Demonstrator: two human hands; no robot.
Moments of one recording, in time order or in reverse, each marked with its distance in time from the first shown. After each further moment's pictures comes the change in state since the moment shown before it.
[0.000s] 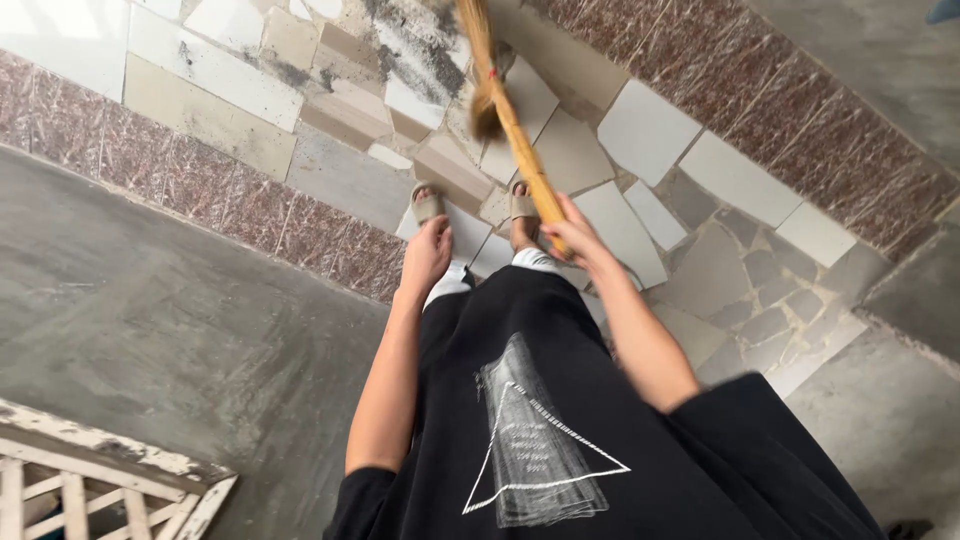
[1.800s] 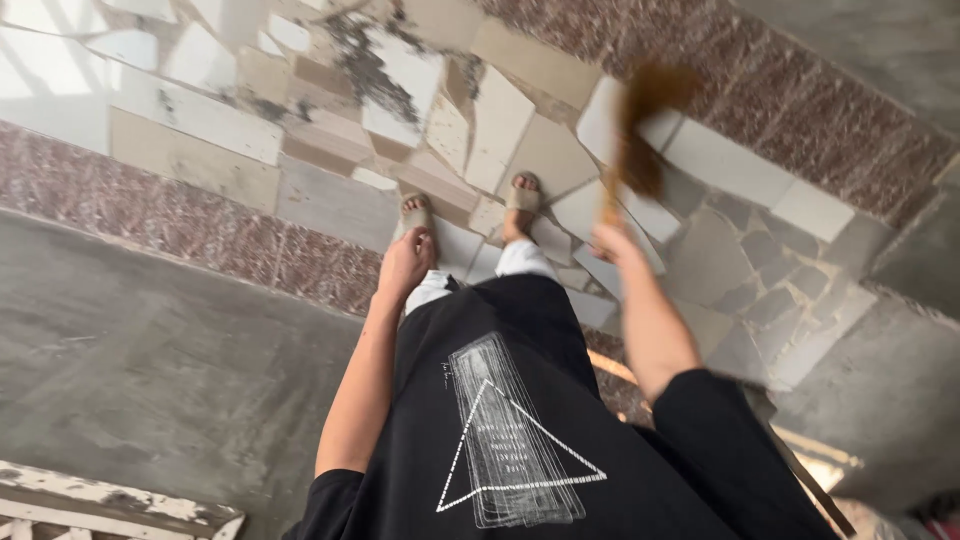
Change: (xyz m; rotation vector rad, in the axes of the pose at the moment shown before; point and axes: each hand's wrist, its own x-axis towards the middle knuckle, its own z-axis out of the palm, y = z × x) left_hand 0.036 0.004 -0.007 0.196 -0.125 0.056; right_hand 0.039 0.051 -0.134 -0.001 0.346 0.154
